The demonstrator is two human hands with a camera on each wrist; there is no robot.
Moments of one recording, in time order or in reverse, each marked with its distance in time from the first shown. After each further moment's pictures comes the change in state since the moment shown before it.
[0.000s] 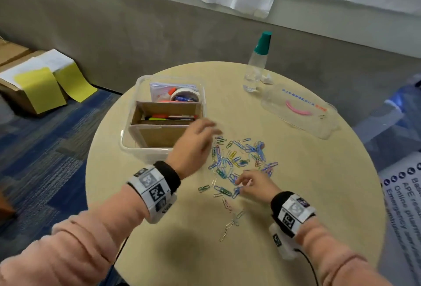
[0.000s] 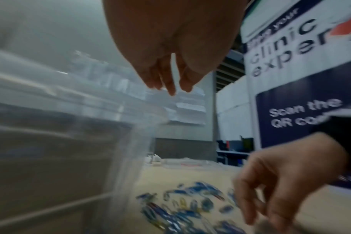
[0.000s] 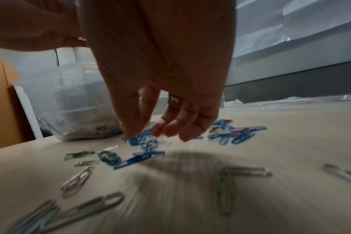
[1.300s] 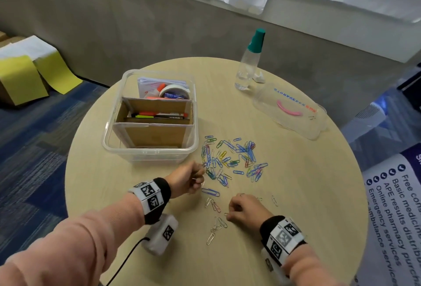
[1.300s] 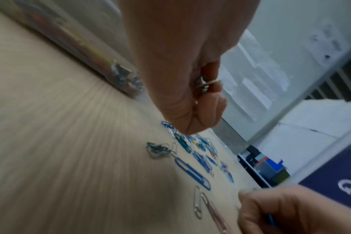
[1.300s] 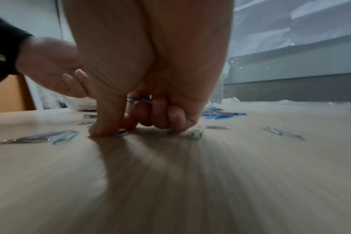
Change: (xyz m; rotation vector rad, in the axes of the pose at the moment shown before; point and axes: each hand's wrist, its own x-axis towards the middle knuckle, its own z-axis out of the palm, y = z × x) left_hand -0.029 -0.024 0.065 -1.254 -0.548 -1.064; right_hand -0.015 0.029 0.036 -0.095 -0.105 -0.078
